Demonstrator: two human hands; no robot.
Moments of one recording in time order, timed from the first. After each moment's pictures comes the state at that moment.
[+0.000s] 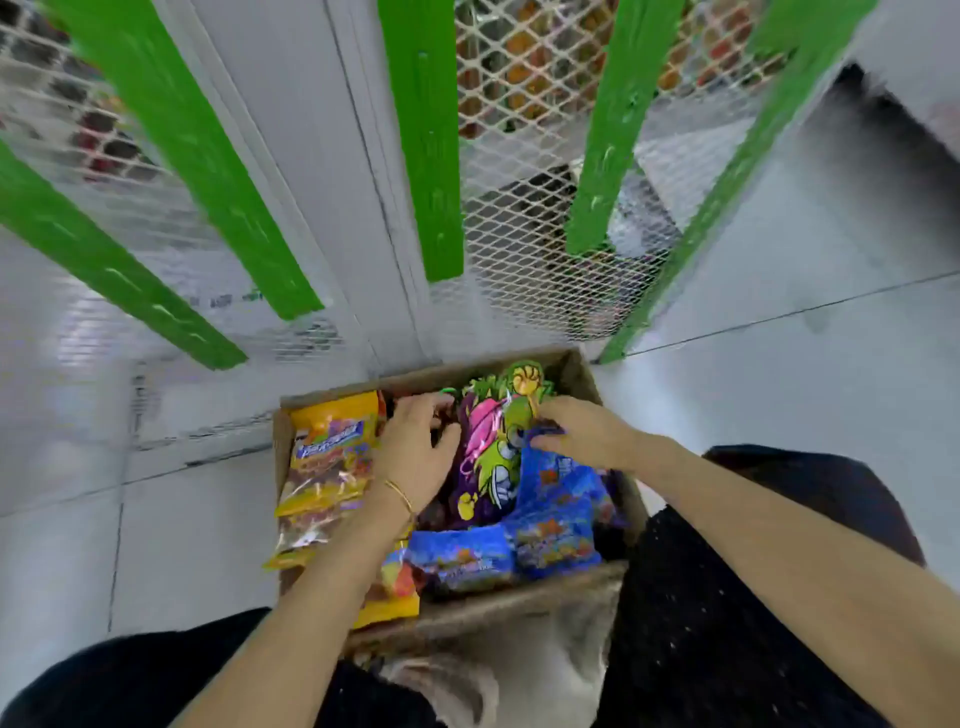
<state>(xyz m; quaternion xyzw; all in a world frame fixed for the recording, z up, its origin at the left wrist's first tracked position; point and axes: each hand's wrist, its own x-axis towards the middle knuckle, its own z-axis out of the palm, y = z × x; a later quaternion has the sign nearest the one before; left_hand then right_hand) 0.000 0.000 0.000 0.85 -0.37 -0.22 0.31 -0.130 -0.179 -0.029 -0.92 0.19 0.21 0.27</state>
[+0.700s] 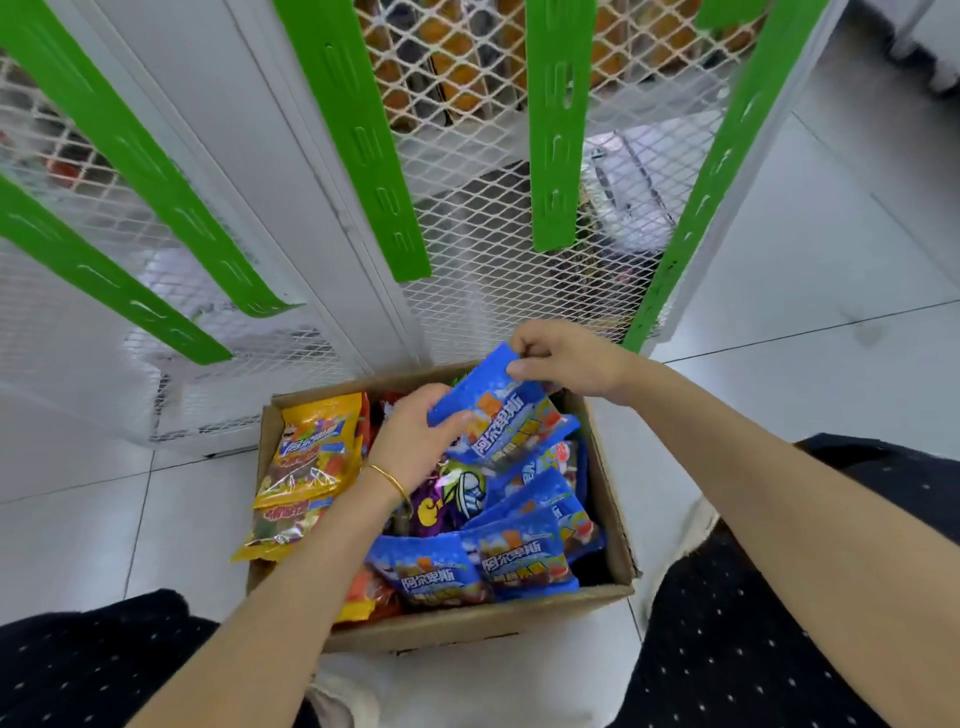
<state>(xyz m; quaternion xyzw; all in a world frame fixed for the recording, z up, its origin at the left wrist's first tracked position) -0.034 -0.042 0.024 0.84 -0.32 -0.26 0.36 -0.120 -0.226 0.040 -0.80 0.16 0.05 0.58</state>
